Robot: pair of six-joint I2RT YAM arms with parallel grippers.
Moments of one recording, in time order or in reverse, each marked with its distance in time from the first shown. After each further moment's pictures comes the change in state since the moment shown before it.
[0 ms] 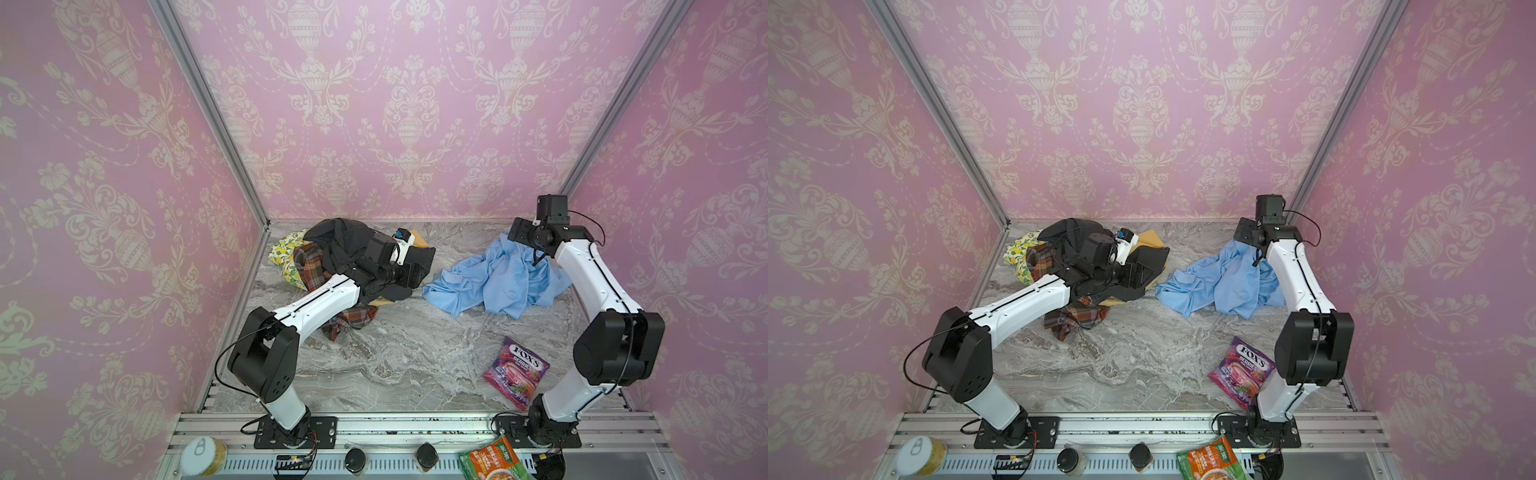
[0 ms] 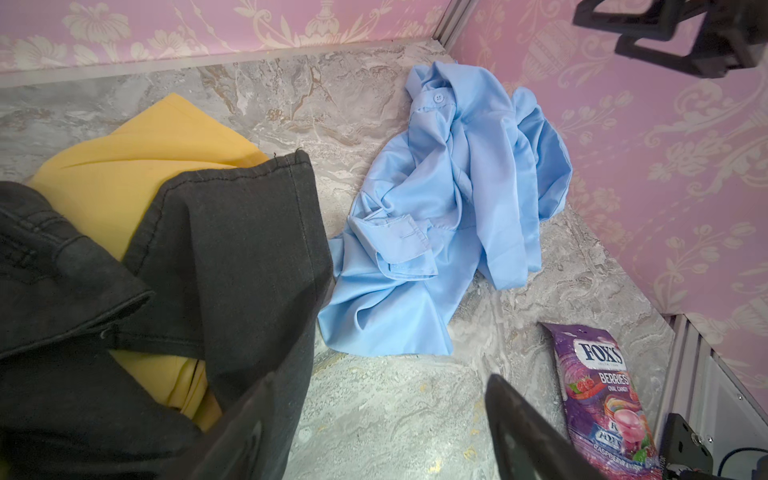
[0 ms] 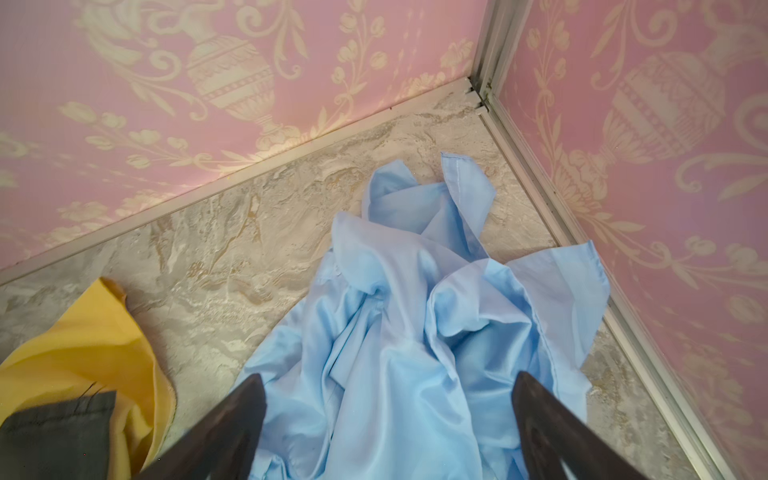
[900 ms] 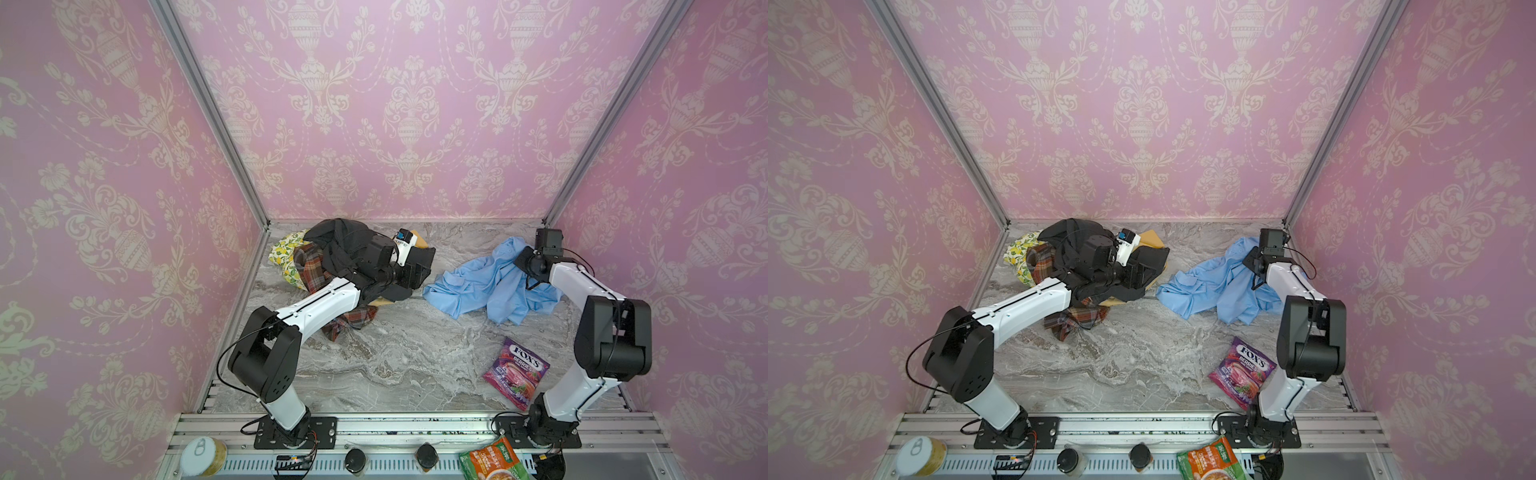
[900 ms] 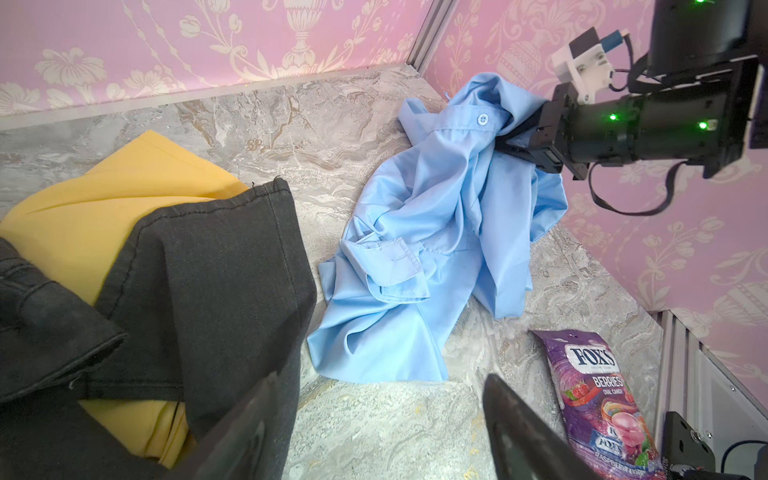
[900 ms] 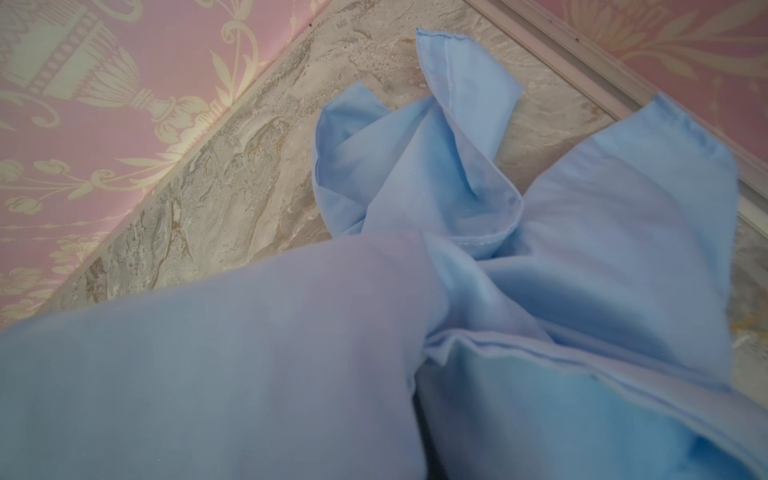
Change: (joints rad) left arm 0.000 0.007 -0.050 0.163 0.050 0.027; right arm -0.128 0.161 -0.267 0.308 -0.133 0.299
